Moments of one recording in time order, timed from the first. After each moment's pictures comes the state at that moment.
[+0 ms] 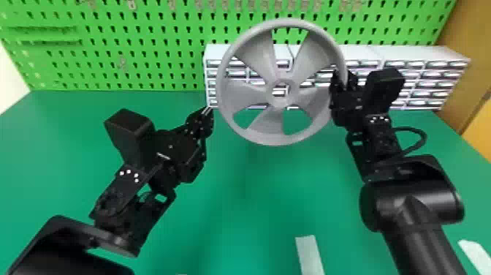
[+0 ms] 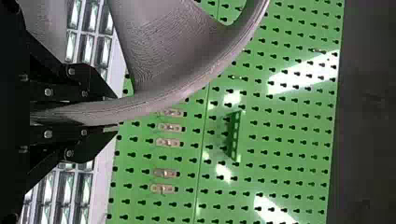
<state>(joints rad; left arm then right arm) 0.13 0.17 -0.20 -2.13 0.11 0.24 -0.18 -0.31 -0.06 0.09 -1.51 0.02 0.00 -0.03</state>
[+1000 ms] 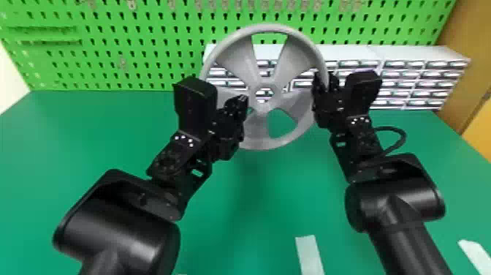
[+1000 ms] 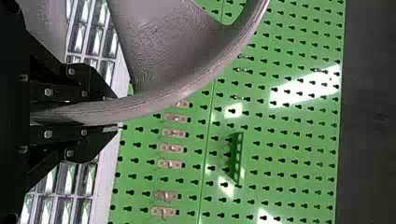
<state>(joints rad) -0.08 0.11 -0.34 -2.03 0.01 0.44 -0.14 -0.32 -0.04 0.15 -1.48 0.03 -0.01 -0.03</state>
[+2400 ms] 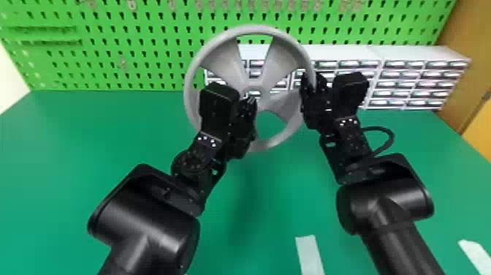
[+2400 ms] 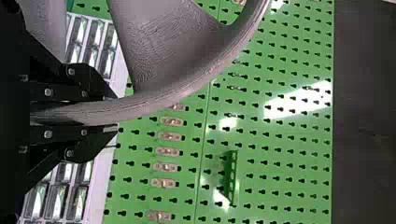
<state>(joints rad) -0.15 0.11 -0.41 -1.89 0.01 0.37 -0.02 -0.33 -0.04 0.20 -1.46 0.02 -0.04 -0.03</state>
